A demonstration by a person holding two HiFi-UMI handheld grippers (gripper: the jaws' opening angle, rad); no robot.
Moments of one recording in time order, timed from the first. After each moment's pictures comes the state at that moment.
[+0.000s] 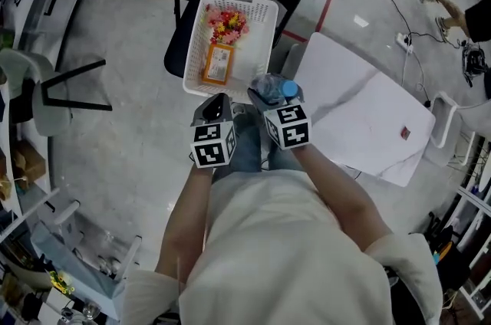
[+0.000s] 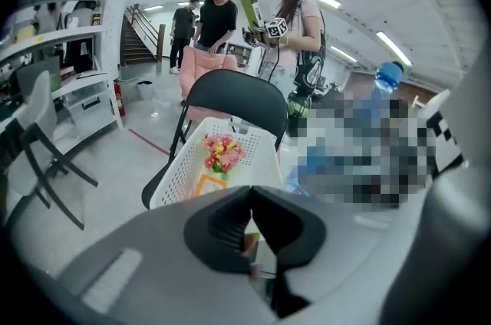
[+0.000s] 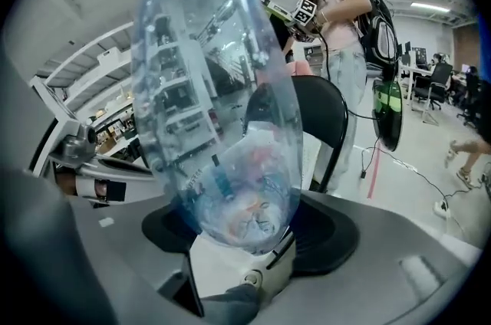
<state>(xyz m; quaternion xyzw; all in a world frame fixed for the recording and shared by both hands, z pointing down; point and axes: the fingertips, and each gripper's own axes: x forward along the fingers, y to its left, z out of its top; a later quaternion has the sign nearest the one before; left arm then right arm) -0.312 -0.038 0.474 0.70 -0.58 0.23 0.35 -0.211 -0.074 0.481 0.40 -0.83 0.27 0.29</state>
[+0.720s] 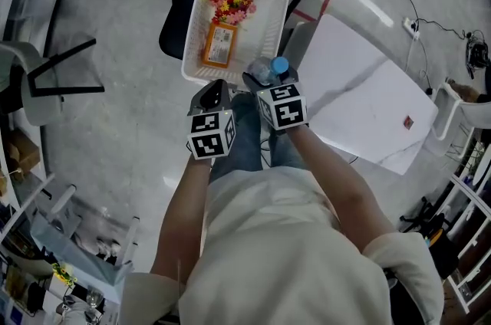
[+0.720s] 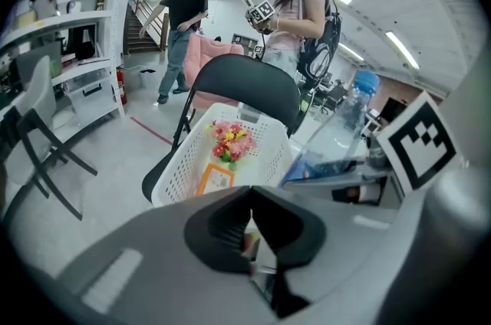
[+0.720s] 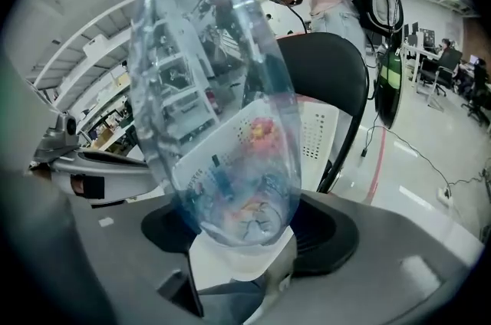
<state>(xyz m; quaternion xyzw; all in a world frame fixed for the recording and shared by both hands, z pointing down) -0.332 -0.045 0.515 0.69 -0.57 0.24 0.38 -0.241 -0.082 0.548 0.38 -0.80 0.32 0.35</state>
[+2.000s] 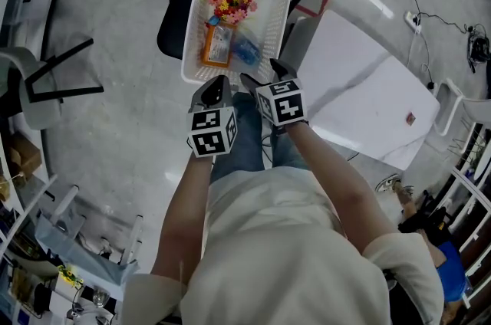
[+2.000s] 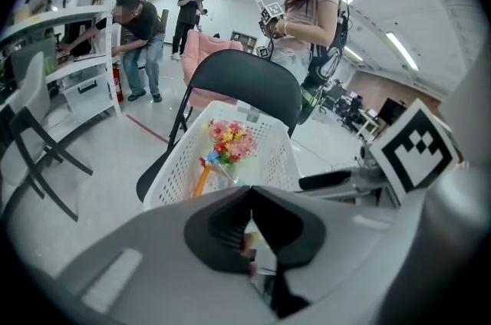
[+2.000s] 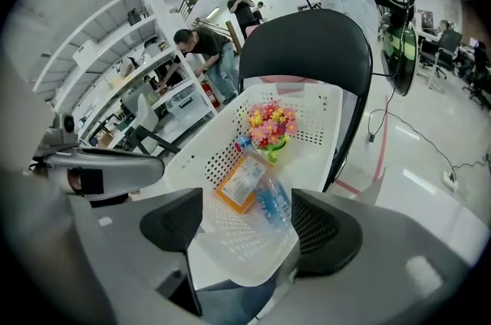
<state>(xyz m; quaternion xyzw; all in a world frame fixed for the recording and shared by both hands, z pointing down) -0.333 -0.063 0.528 0.69 -0.56 0.24 0.39 -0.248 -0.083 0.574 0.36 -0.78 0.36 0.36</state>
